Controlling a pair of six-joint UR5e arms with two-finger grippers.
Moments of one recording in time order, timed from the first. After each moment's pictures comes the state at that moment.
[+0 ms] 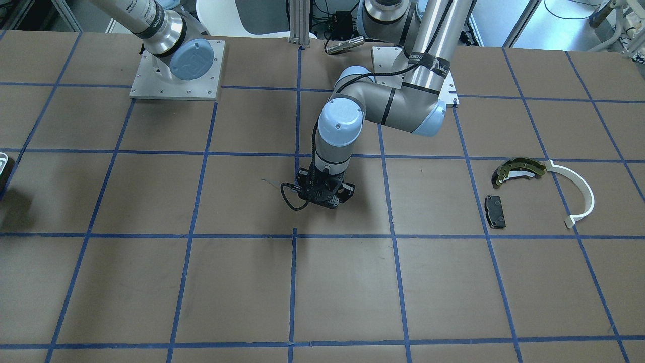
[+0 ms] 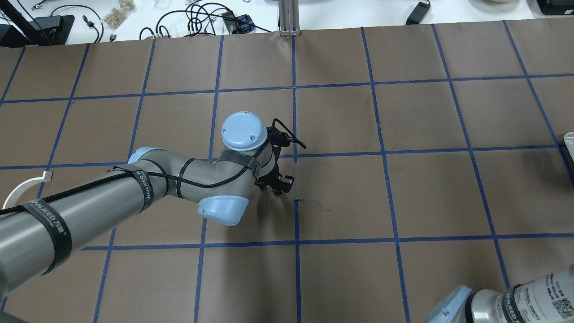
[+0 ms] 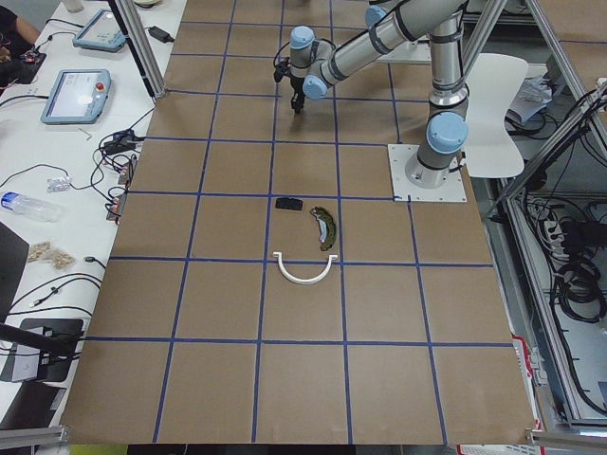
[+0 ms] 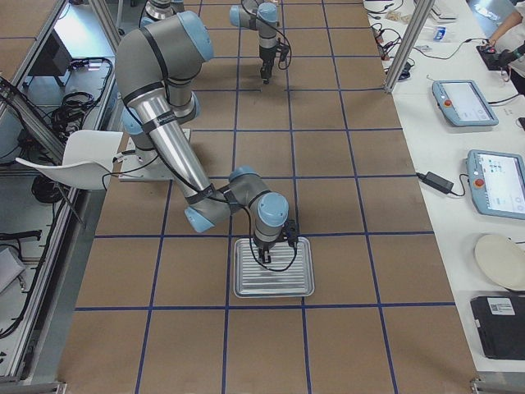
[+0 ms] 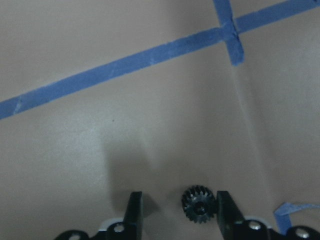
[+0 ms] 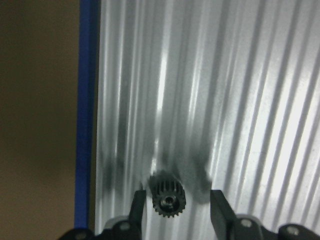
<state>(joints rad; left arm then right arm) -1.90 -1.96 -2.02 -0.71 1.52 0.00 0.61 -1.08 1.80 -2.27 -1.67 -1.08</state>
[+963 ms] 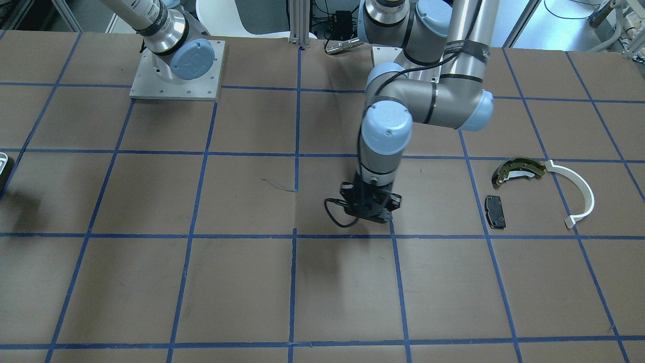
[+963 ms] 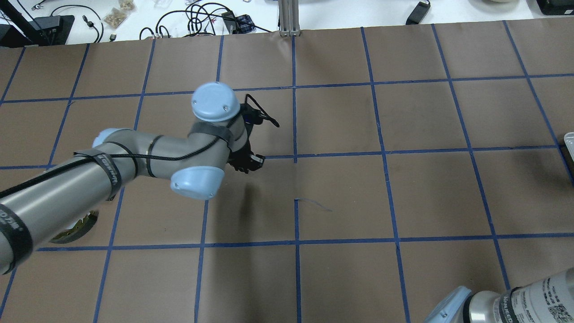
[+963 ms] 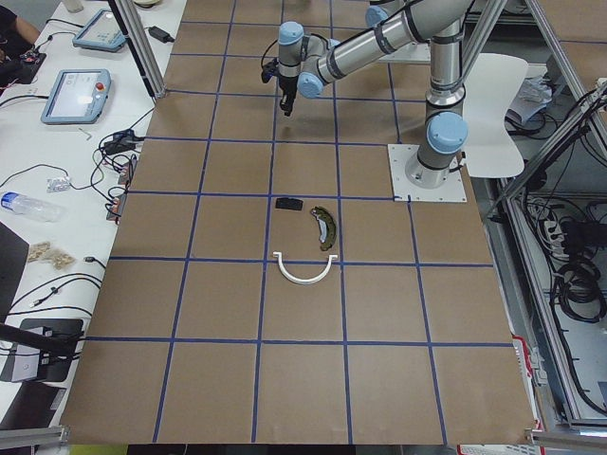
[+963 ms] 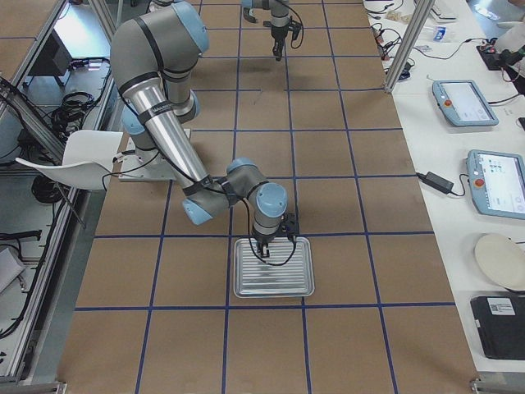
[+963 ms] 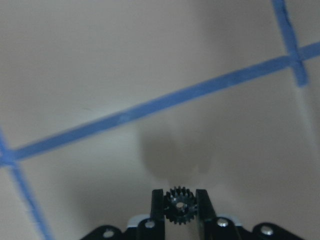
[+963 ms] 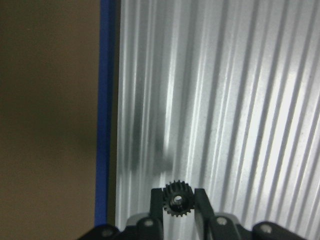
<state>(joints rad) -1.68 -1.88 -1.91 -0.90 1.64 0.19 0.63 -1.16 1.83 -2.25 -1.68 -1.05</state>
